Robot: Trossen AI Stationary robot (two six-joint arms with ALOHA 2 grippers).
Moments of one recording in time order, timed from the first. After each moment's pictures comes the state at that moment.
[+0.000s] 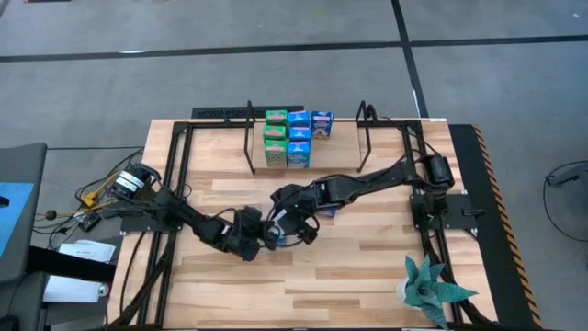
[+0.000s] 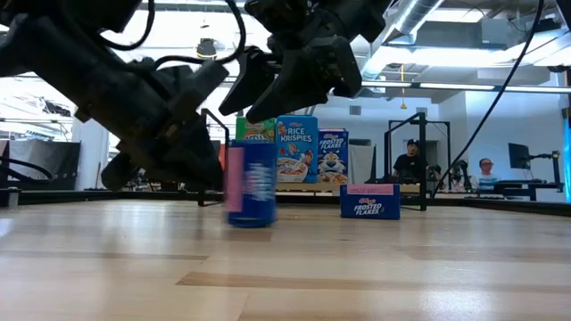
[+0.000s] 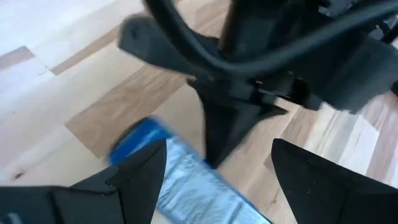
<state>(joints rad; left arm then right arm) -0.45 1.74 0.69 0.28 -0.80 -1.17 0.07 1.94 1.41 -0.23 -0.21 -0.66</state>
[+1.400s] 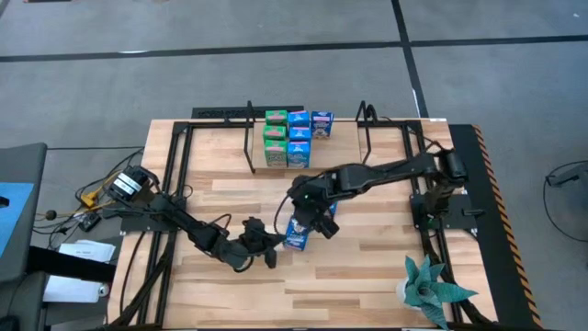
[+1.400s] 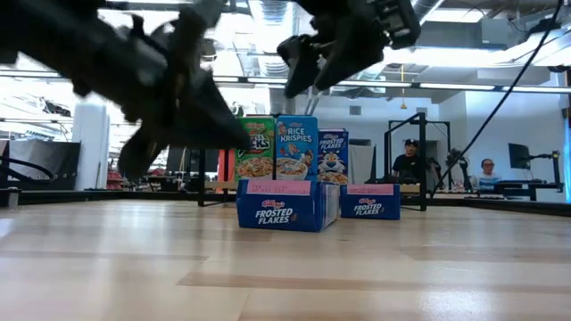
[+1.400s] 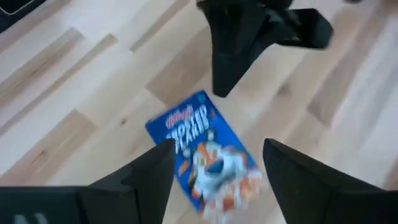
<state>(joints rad) -0.51 1.77 0.69 0.61 -0.84 -1.06 0.03 1.78 1.42 -0.59 -0.29 -0.58</state>
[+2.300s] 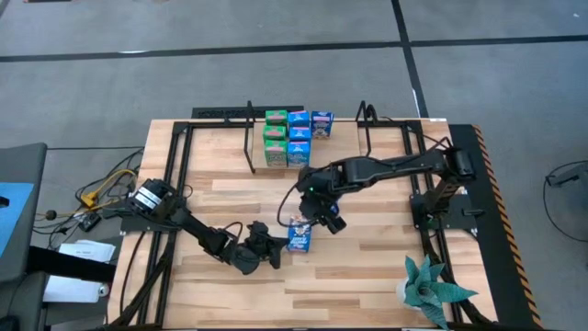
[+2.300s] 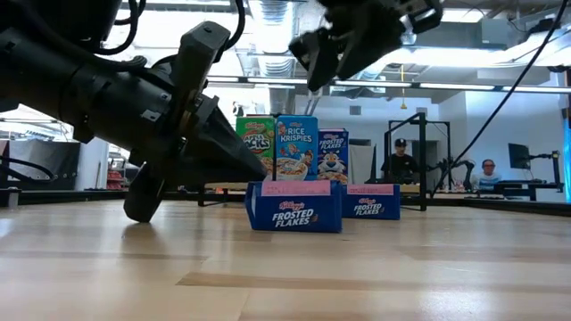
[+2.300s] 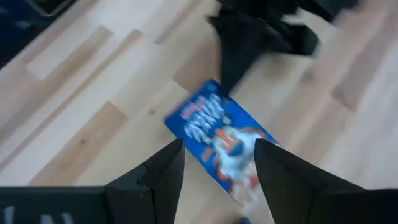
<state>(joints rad) -0.54 1.96 0.69 0.66 -0.78 -1.24 0.05 1.74 1.41 -0.68 -0.33 -0.54</state>
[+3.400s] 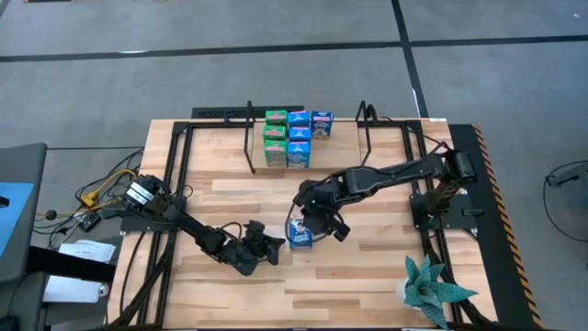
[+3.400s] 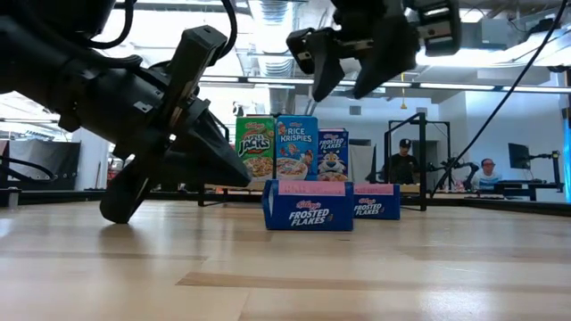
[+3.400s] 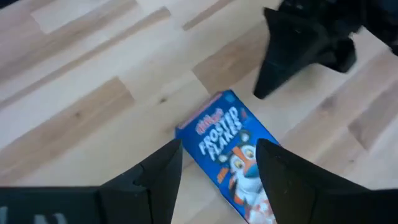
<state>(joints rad) -0.54 1.90 0.70 0.46 -0.77 -1.46 0.09 1.74 1.34 -0.61 -0.31 -0.75</state>
